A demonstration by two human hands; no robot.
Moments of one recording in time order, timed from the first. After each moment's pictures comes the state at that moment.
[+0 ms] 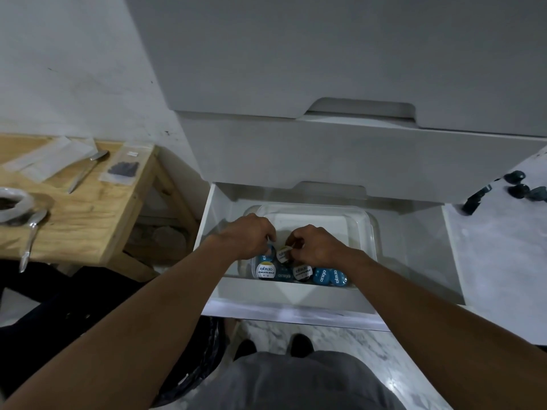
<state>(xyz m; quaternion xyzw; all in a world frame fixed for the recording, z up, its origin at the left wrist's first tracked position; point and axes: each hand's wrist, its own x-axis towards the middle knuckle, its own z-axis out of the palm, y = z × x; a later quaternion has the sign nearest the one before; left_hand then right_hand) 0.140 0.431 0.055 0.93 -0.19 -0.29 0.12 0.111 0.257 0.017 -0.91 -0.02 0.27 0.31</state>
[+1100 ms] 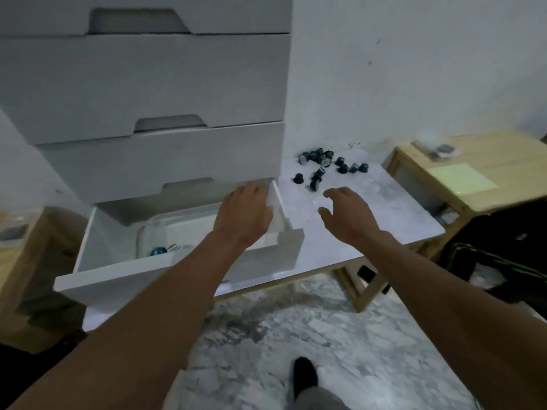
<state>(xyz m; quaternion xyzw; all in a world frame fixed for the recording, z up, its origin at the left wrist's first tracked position) -0.025 0.234 0.141 0.91 -0.36 0.12 0.15 -0.116 0.037 0.134 -0.96 0.19 -0.10 0.15</state>
